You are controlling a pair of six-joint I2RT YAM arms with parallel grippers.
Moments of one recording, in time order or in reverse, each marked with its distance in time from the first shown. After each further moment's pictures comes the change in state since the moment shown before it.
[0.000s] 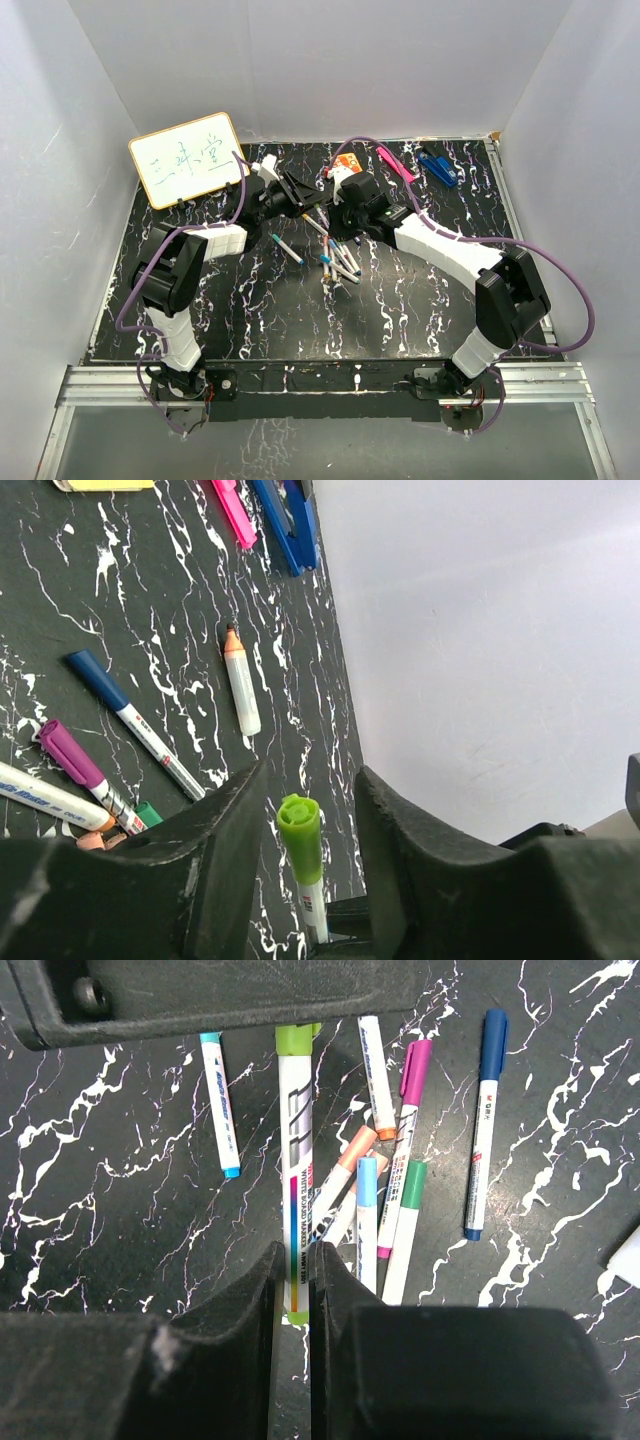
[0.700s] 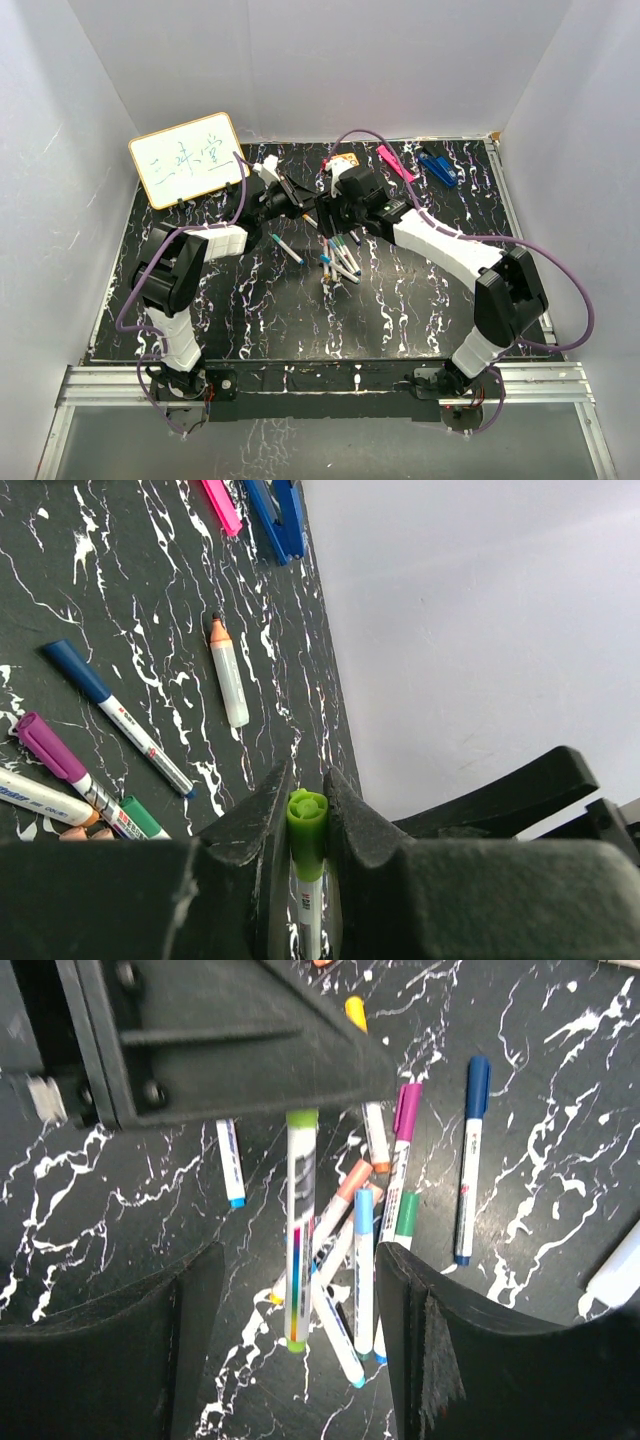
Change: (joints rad) left arm -0.003 0.000 -0.011 0.027 0.027 -0.018; right arm 0.002 0.008 0.042 -0.001 0.019 -0.005
